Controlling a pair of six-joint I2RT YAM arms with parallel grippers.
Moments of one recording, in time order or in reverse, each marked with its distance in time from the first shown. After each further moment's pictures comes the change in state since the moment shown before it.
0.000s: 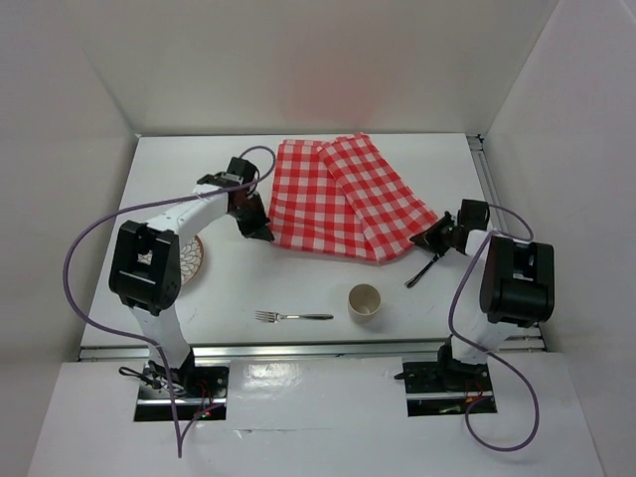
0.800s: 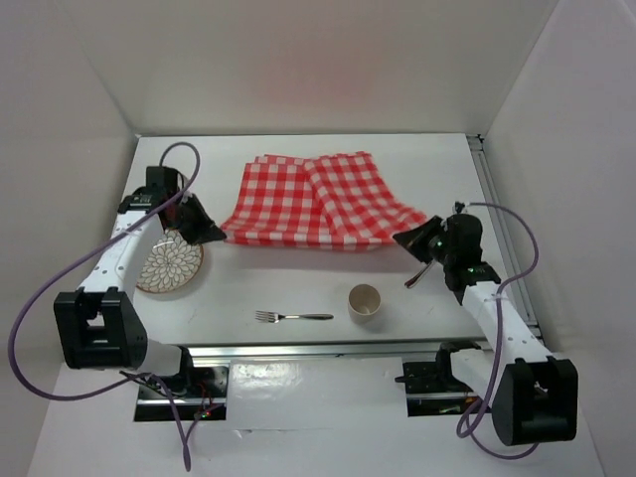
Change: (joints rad) left arm 0.341 -0.435 -0.154 -0.067 0.110 0.082; right arm 0.248 -0.679 -0.166 -0.019 0.134 0.150
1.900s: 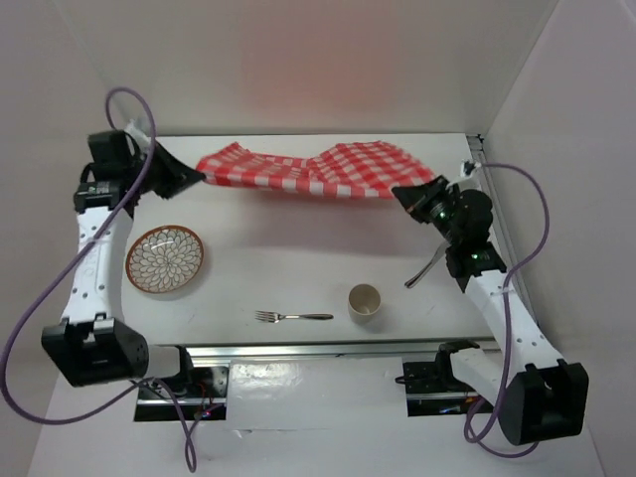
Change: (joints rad) left arm 0.144 -0.048 0.349 0.085 0.189 0.004; right arm 0.074 0.039 0.259 0.180 0.048 -0.047
